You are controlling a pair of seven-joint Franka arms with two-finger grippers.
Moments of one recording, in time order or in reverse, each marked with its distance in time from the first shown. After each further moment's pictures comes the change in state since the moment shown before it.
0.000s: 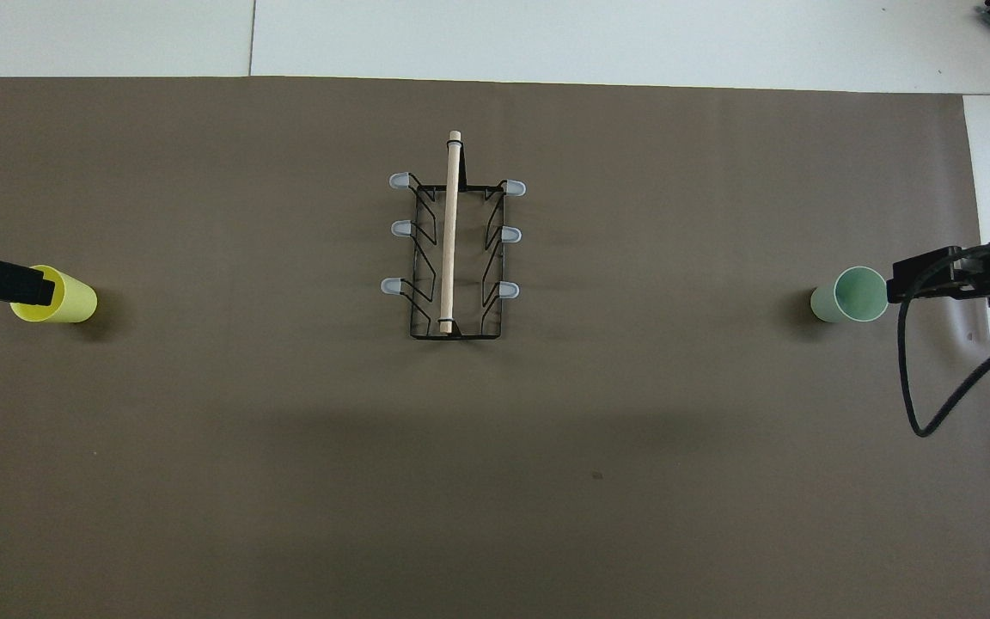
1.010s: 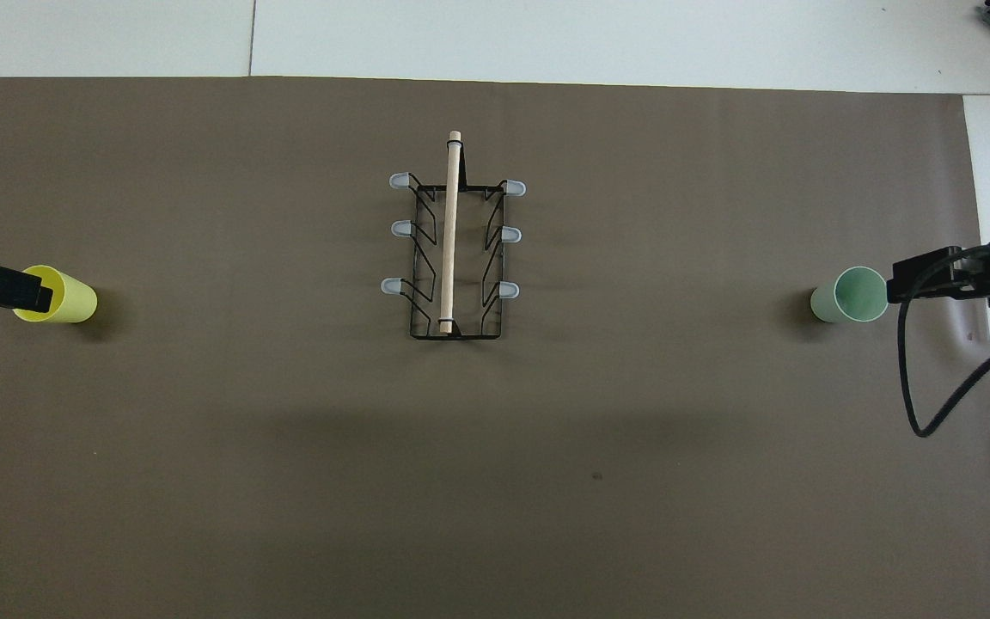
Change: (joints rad) left arm 0.010 0.044 0.009 0.009 -0.001 -0.014 0.000; right arm 0.000 0.000 0.000 0.000 0.000 0.000 0.000
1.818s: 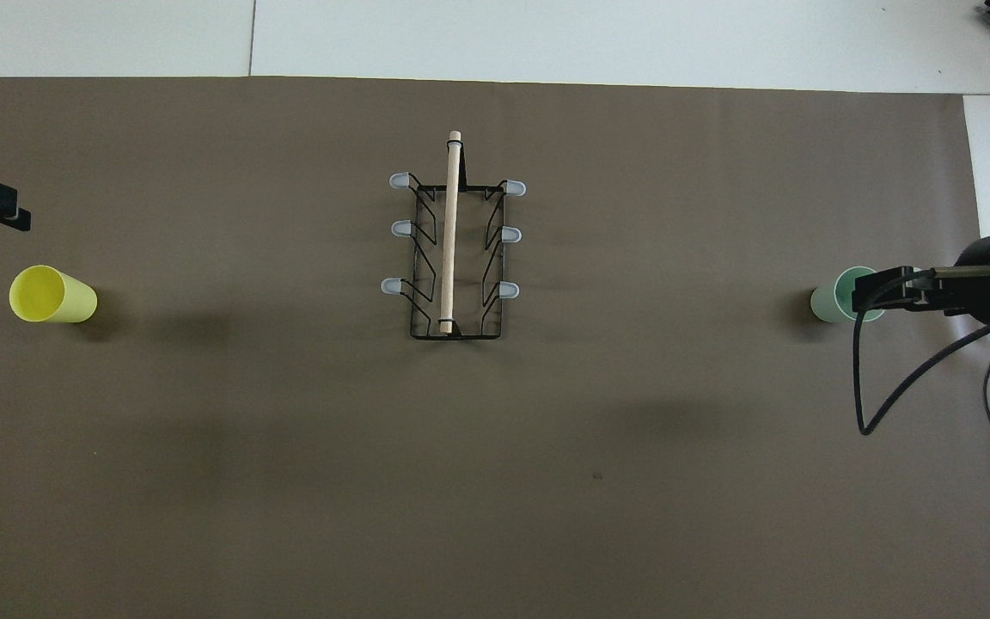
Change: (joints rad) left arm 0.004 0.356 0.319 0.177 -0.225 0.124 0.001; right arm -0.001 0.000 -0.001 -0.208 -0.001 0.182 0.000
